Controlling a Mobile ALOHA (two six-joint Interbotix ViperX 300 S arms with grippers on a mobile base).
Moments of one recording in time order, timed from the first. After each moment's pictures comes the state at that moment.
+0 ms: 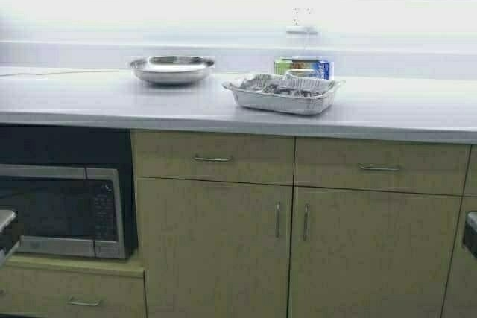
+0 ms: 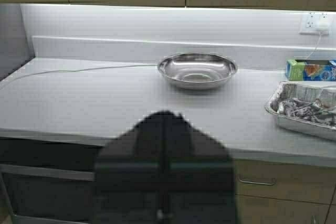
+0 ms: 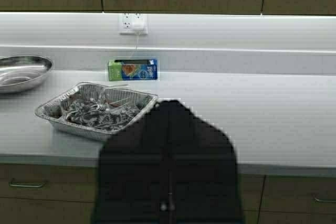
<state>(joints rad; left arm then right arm) 0.00 -0.96 1.17 0.00 -0.29 0.00 0.00 -0.96 1.17 0.00 -0.29 0.00</state>
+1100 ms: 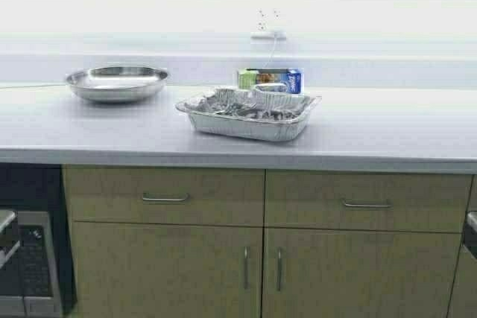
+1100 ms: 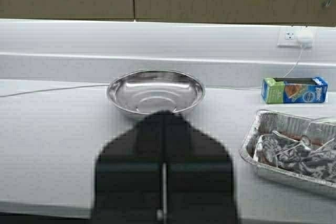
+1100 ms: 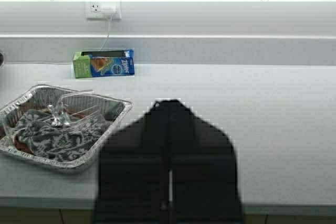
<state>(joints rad) 0.00 -0.97 1.21 0.02 -0.32 -0.03 0.04 -0.90 1.19 -0.03 -0.29 0.03</state>
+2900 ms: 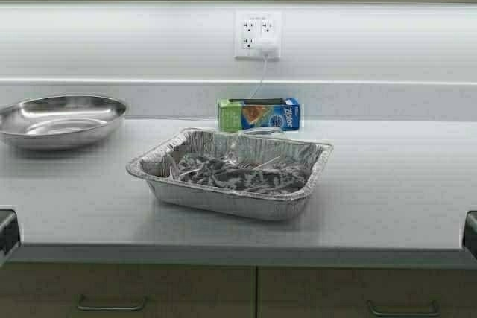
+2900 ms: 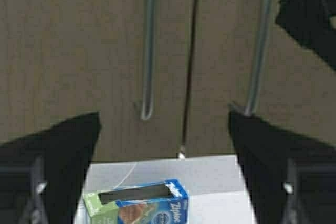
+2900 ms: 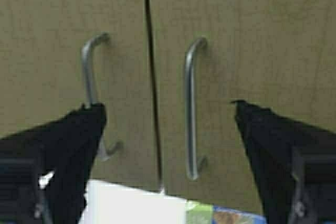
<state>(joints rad) -0.72 0.15 0.57 -0.53 -0.98 0.31 0.61 -0.02 0.52 0.41 -0.66 -0.33</state>
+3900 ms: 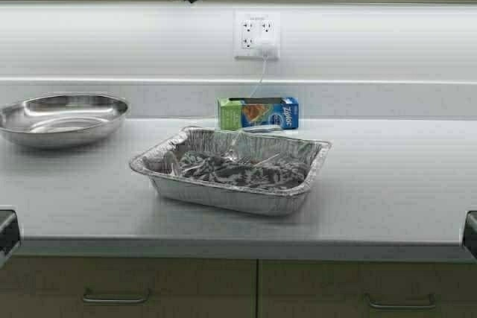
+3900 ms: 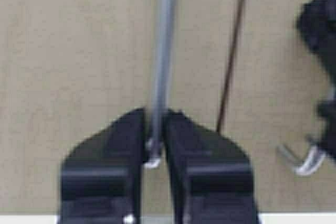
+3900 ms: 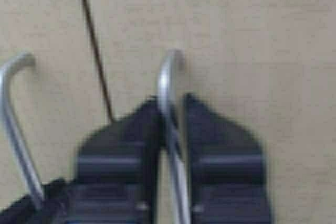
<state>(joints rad) -0.65 0.42 0.18 -0.57 -0.84 0.33 0.60 0.26 0.19 0.64 -0.67 -0.47</state>
